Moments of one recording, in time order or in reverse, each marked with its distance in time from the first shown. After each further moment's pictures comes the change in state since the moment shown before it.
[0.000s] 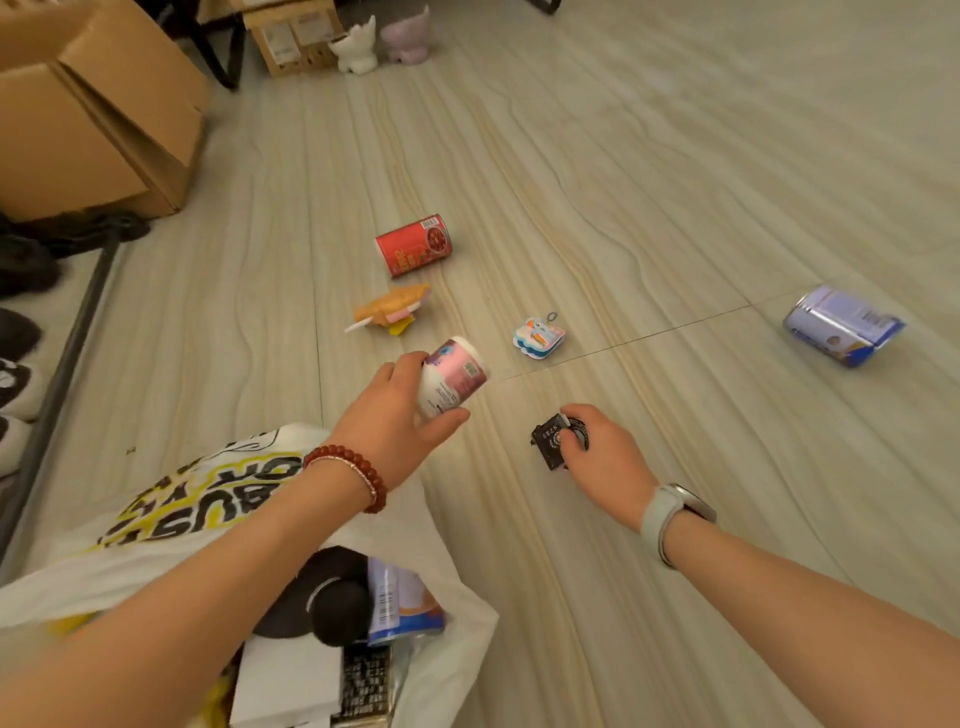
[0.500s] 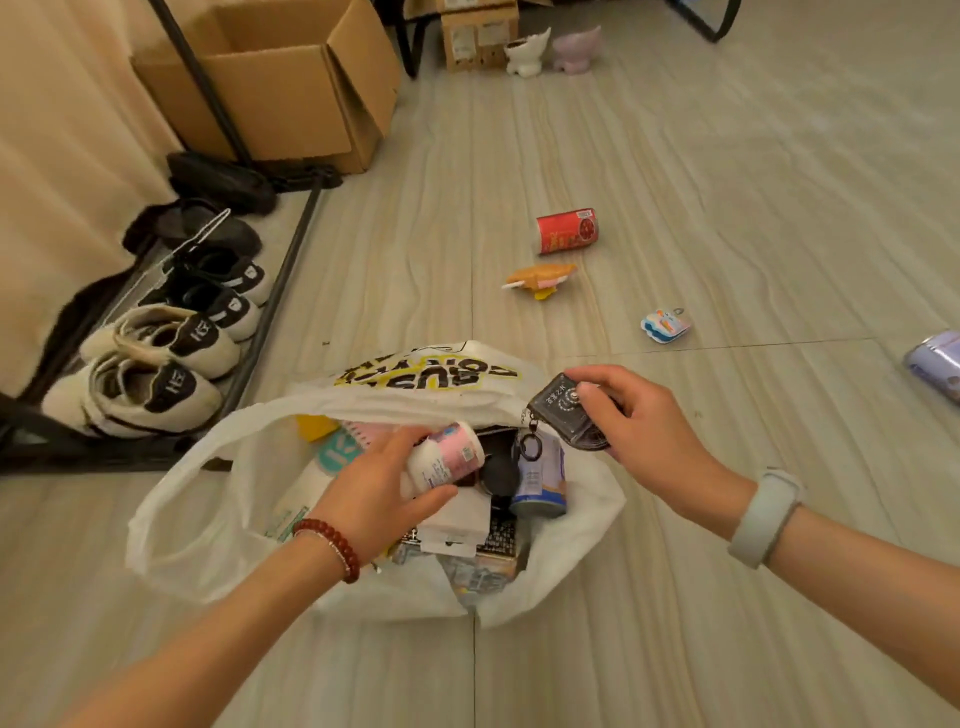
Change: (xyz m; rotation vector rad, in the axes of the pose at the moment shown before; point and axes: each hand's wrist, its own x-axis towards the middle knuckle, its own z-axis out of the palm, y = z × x) left_hand -0.200 -0.096 -0.057 -0.032 0.053 -0.170; right_hand -0.121 -0.133 0.015 0.409 -0.208 -0.315
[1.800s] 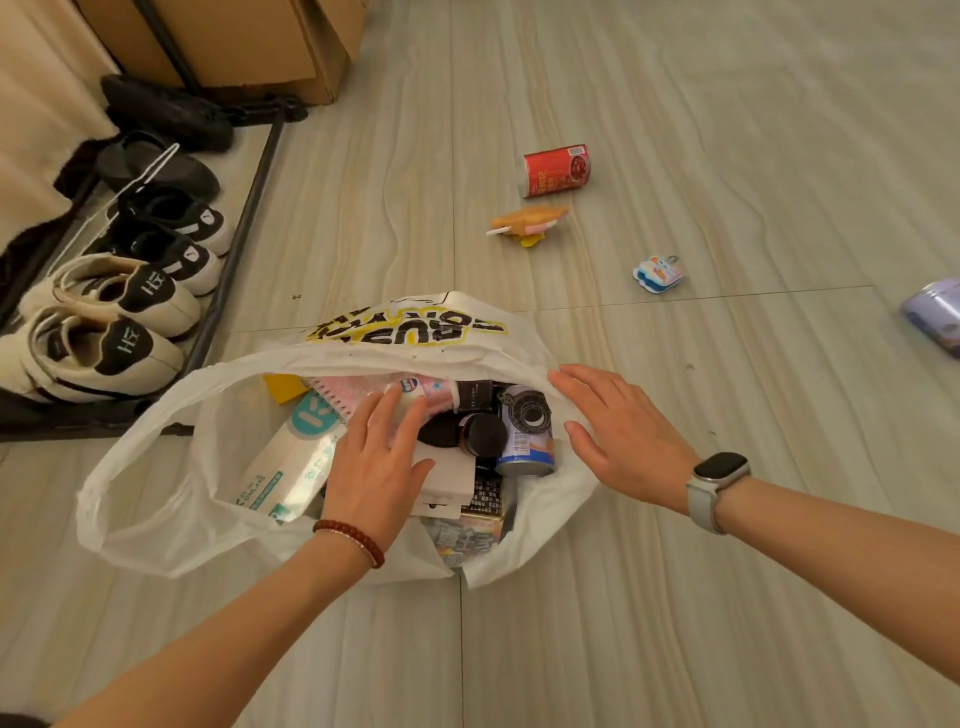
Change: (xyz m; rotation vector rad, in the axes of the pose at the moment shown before) left_hand 0.005 -0.033 0.069 0.439 0.279 0.157; right_hand -0.006 0.076 -0.006 -0.922 -0.281 -0.264
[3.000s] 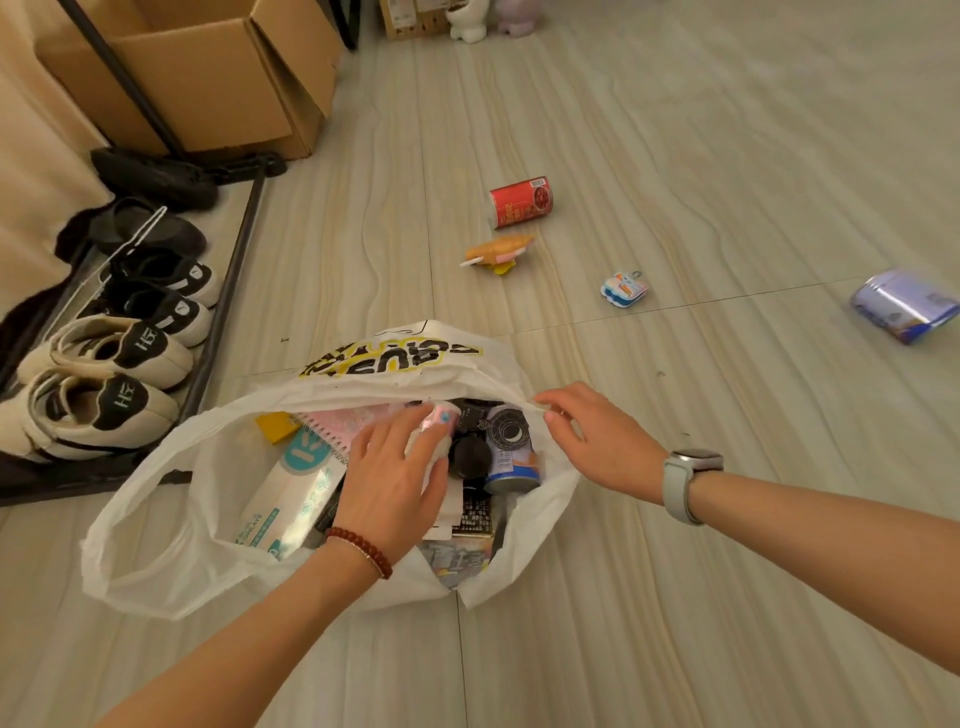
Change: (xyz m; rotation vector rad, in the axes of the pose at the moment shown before) left_hand 0.016 0.027 -0.037 -0.221 -0.027 0.145; right_hand 0.001 -0.008 -0.015 0.356 0.002 0.215
